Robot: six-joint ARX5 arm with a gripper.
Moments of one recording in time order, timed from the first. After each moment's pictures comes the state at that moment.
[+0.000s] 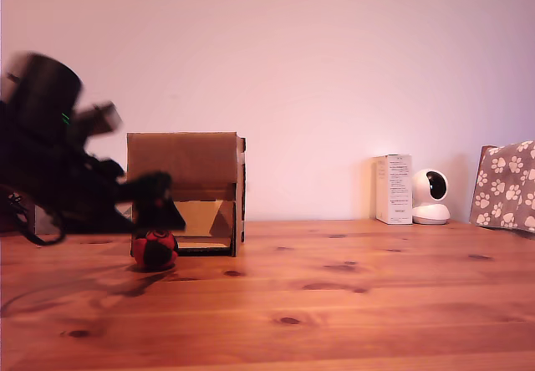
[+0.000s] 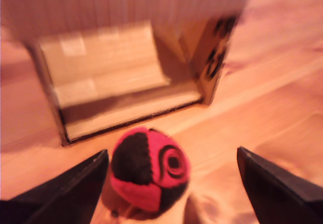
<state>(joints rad) -0.31 1.87 0.74 0.65 0.20 -0.05</state>
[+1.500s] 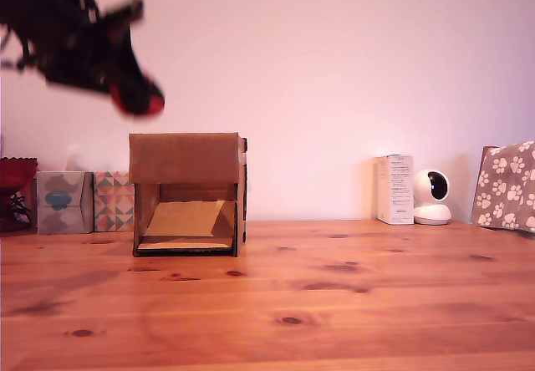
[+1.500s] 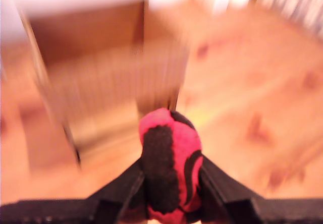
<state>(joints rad) -0.35 1.27 0.88 -0.02 0.20 -0.05</state>
